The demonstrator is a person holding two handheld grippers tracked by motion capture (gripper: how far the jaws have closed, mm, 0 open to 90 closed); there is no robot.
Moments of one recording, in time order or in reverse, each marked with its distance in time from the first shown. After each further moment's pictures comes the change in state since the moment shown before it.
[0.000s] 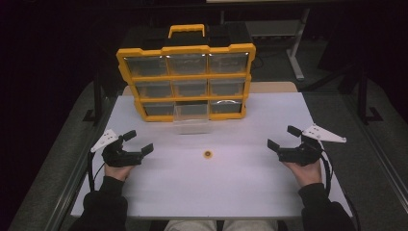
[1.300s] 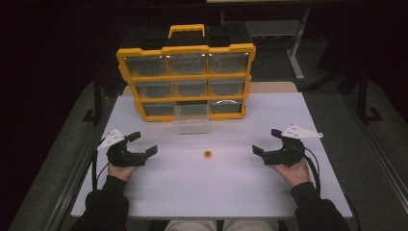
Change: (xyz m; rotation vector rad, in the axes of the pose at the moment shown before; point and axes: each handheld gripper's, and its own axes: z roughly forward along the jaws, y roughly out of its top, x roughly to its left) left arm -0.003 -0.003 0.010 0.050 -0.025 0.010; right arm 0.025 0.000 0.031 0.137 0.073 -0.057
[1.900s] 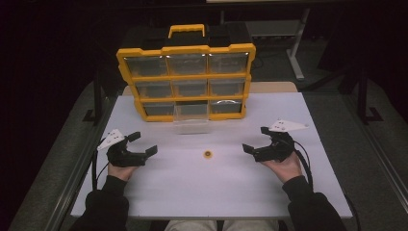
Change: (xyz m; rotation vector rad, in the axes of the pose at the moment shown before) left arm 0.000 0.000 0.000 0.006 0.003 0.001; right arm 0.014 0.020 0.021 0.080 0.057 -0.020
